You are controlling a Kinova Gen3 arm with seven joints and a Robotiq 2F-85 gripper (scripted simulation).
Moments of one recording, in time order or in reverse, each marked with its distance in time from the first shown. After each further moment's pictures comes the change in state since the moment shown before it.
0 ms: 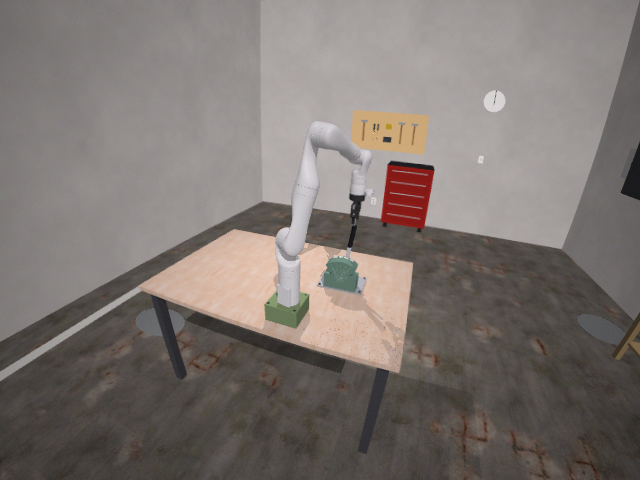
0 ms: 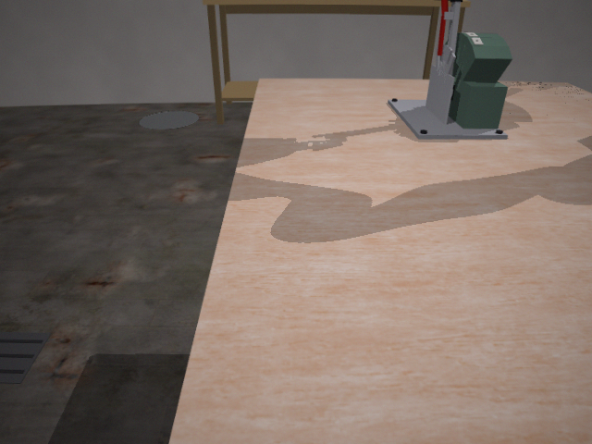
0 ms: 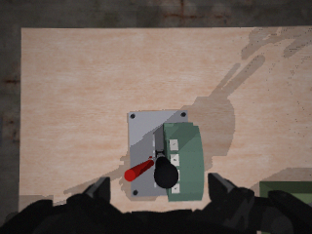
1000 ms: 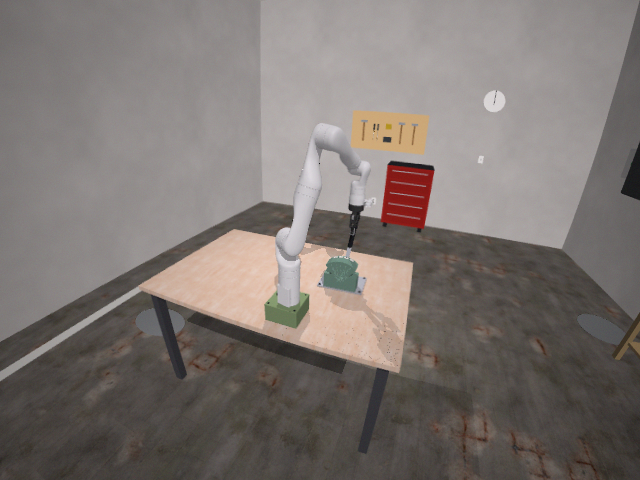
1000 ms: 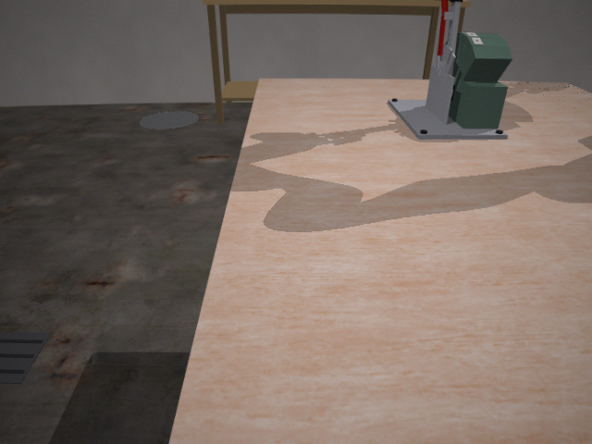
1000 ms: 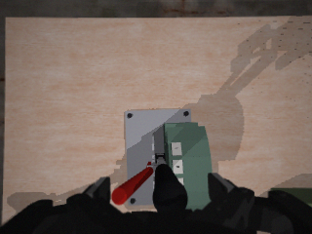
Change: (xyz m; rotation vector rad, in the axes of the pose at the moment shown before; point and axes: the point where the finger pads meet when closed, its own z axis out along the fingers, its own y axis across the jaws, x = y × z) arm 0.000 0.001 0.050 -0.001 0.000 0.000
